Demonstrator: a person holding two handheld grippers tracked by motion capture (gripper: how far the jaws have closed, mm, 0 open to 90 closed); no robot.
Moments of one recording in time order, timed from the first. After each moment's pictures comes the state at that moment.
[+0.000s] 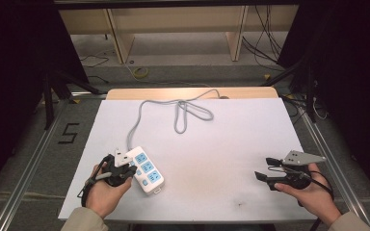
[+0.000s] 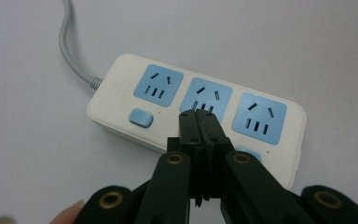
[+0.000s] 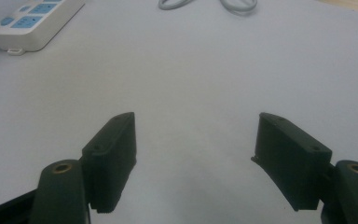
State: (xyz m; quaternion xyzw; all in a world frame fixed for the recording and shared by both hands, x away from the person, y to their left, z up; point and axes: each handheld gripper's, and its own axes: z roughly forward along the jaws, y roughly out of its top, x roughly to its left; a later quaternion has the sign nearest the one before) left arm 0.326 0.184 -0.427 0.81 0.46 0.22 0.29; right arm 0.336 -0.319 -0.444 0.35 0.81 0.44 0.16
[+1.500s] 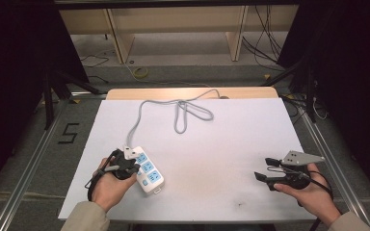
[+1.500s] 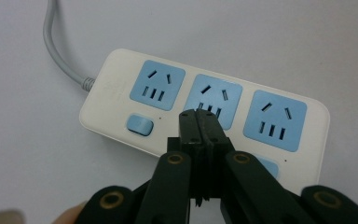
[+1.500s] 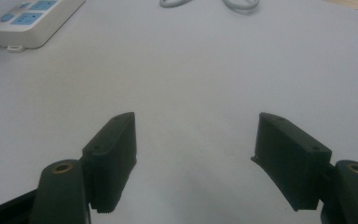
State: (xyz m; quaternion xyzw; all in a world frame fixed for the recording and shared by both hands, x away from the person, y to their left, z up) left arm 0.347 0.173 -0.432 0.84 0.45 0.20 0.24; right arm 0.336 -0.317 -0.445 0.35 0.82 0.43 0.16
